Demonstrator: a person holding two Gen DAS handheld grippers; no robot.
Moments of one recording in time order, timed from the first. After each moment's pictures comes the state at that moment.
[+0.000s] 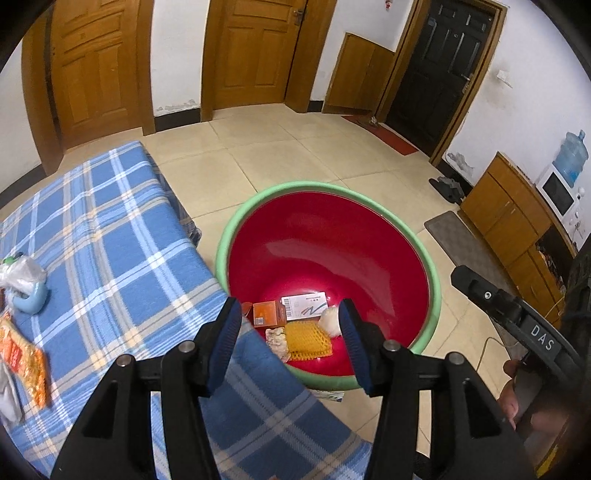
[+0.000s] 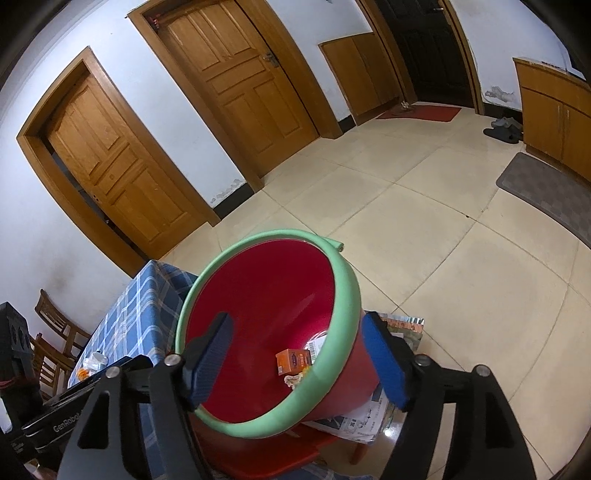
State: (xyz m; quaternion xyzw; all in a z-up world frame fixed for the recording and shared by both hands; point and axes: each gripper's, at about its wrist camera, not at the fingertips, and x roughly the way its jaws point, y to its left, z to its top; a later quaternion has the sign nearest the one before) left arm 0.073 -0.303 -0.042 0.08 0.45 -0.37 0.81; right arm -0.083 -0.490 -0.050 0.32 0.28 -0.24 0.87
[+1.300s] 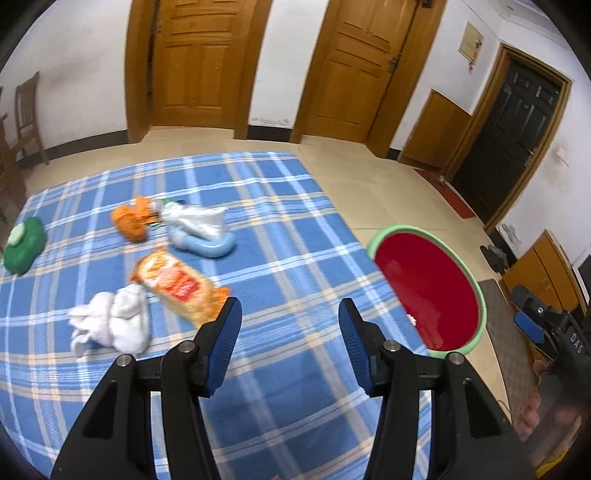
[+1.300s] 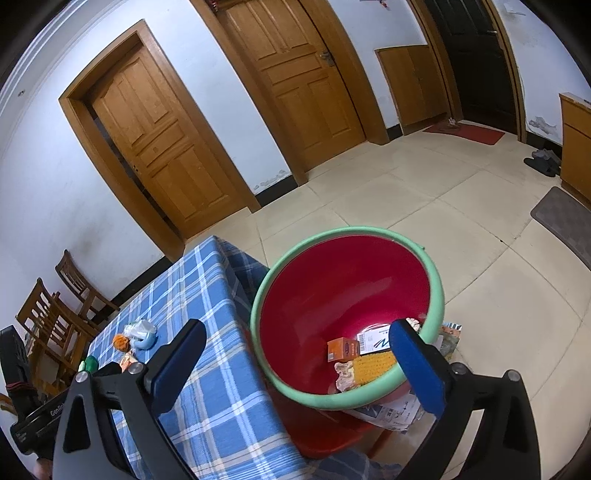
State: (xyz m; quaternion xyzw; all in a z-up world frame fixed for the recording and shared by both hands) left arm 0.084 -0.135 -0.013 -0.01 0.42 -0.24 0.87; right arm -0.057 -0.414 -0.004 0.27 0.29 -0.17 0.90
